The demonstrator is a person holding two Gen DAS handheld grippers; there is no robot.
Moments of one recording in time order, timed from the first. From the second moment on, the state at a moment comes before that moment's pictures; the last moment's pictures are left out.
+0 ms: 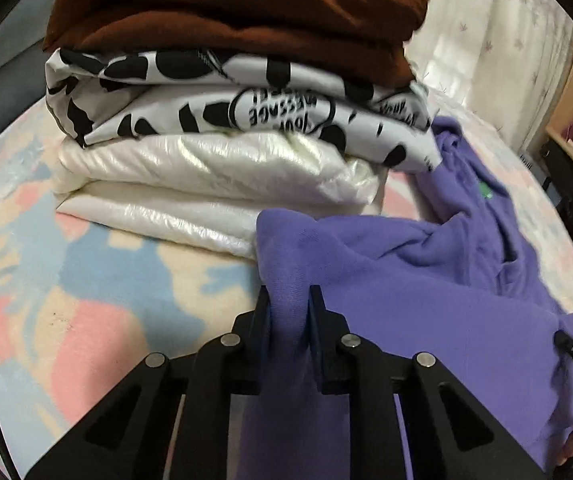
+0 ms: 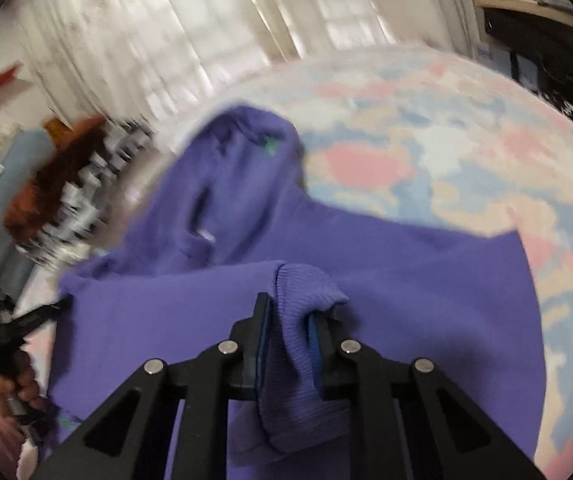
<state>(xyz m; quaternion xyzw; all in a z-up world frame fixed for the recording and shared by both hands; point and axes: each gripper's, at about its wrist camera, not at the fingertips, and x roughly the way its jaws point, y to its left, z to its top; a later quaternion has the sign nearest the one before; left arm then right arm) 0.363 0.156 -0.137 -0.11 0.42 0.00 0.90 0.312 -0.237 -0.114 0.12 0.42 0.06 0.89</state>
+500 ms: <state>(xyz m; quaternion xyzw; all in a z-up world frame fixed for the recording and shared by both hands) 0.291 0.125 -0.088 -0.08 0.42 -0.05 0.90 0.248 -0.192 -0.083 0.10 0.41 0.12 0.90</state>
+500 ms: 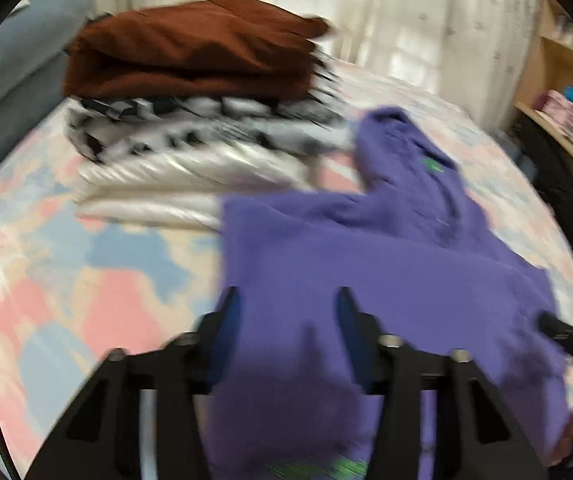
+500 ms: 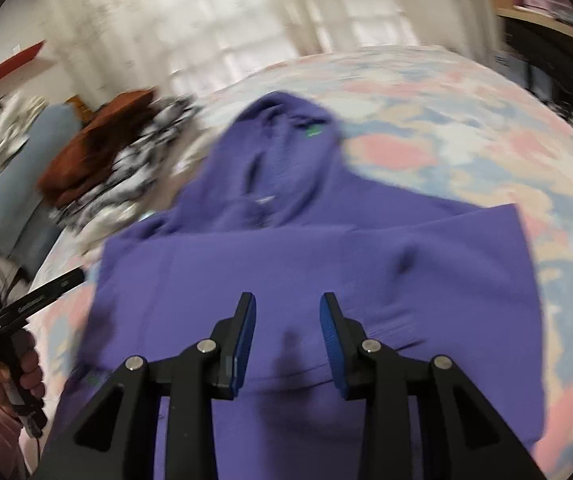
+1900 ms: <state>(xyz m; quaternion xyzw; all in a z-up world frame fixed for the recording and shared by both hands) 0.200 0.131 -0.109 -0.07 0.46 -0.05 0.88 0.168 -0.228 -0.110 0.18 0.45 0.07 0.87</state>
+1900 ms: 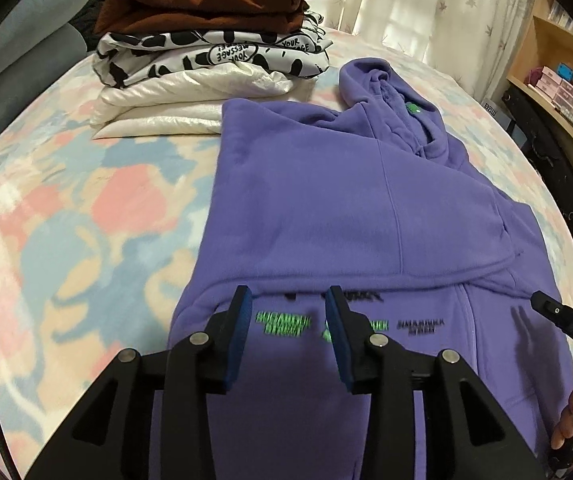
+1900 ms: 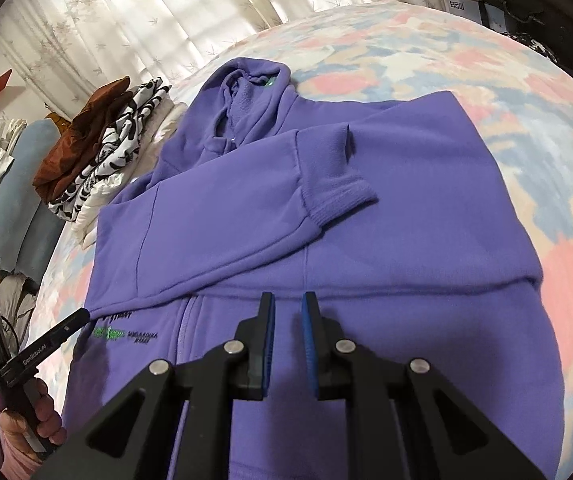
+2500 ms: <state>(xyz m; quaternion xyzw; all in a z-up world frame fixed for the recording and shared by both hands) 0.089 0.157 -0.075 -0.04 0.42 0.00 0.90 0.085 -0.224 -0.096 0.20 0.43 0.07 0.88</state>
